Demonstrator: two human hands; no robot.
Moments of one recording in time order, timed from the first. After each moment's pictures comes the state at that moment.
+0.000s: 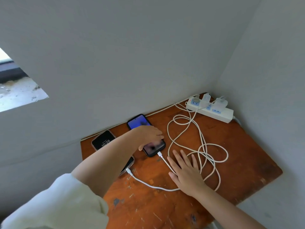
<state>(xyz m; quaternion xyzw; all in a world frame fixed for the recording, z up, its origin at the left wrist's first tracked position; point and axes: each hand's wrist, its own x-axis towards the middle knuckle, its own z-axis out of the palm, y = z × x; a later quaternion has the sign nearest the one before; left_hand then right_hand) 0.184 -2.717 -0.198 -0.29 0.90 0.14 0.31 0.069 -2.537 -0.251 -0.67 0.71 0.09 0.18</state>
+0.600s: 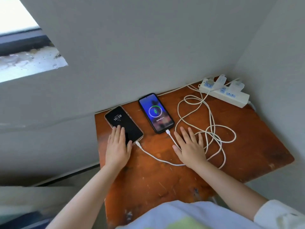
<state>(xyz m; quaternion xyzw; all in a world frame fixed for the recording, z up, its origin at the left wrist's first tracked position) 0.312 -2.581 -0.231 -0.67 0.71 0.20 -0.05 0.077 -2.546 -0.253 -0.70 0.70 0.05 0.15</state>
